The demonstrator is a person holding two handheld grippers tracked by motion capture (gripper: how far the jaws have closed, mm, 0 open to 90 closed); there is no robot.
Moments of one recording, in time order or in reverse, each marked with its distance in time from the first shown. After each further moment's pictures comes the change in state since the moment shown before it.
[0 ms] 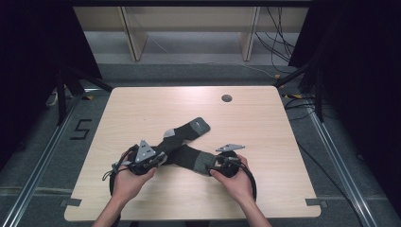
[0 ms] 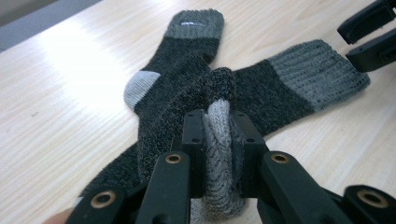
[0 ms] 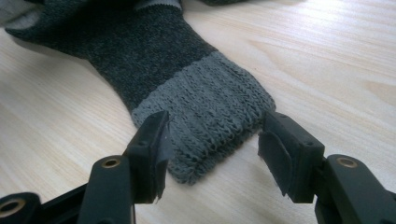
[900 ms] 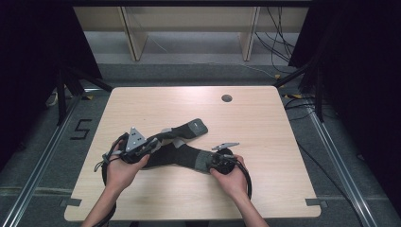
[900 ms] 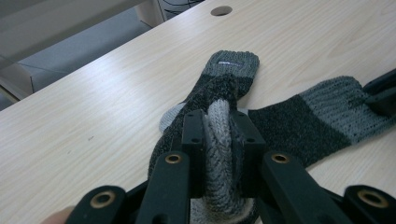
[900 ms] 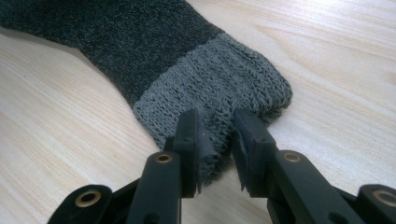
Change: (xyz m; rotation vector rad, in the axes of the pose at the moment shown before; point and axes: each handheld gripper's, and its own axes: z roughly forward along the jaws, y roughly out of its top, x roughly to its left) left arm 0.025 0.015 -0.015 -0.074 0.066 -0.033; right arm 0.004 0.007 0.011 0.085 -0.009 0.026
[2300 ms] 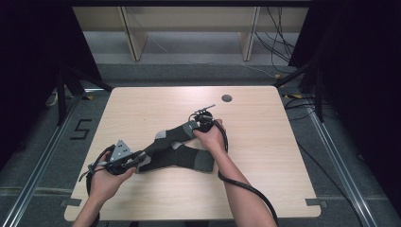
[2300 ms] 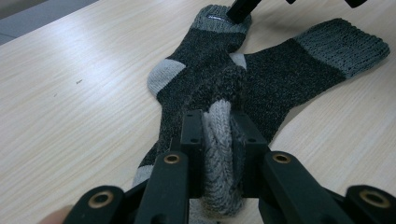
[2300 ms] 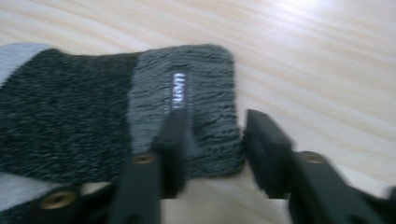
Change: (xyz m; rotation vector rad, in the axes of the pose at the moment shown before) left arm 0.019 -0.046 -0.015 0.067 -0.064 -0.015; right arm -0.024 0.128 0.093 -0.012 -0.101 -0.024
